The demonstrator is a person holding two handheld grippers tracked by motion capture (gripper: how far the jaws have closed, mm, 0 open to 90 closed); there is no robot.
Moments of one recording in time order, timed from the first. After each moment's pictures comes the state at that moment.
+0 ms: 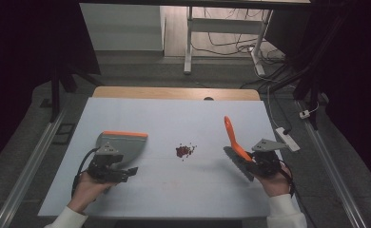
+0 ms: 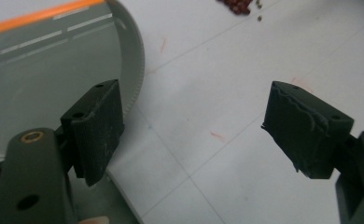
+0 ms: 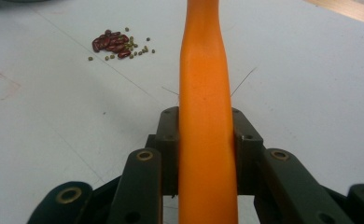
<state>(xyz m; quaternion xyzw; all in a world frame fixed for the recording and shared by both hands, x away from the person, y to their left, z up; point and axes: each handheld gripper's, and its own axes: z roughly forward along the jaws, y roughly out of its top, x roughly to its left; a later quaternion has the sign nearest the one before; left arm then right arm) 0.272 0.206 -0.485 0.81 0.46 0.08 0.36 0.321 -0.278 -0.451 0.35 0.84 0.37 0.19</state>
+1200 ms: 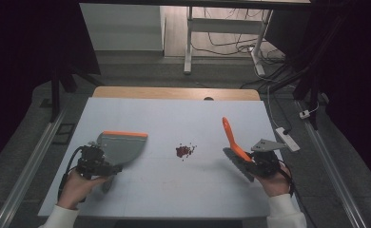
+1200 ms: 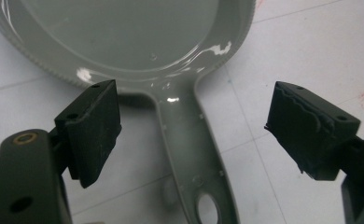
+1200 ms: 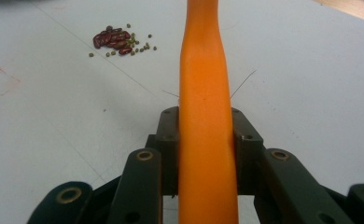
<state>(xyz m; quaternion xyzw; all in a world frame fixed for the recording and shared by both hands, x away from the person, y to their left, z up) 0.280 0.239 -0.487 0.76 0.60 0.06 0.26 0.322 -0.278 -0.453 0.34 0.84 0.37 0.19</state>
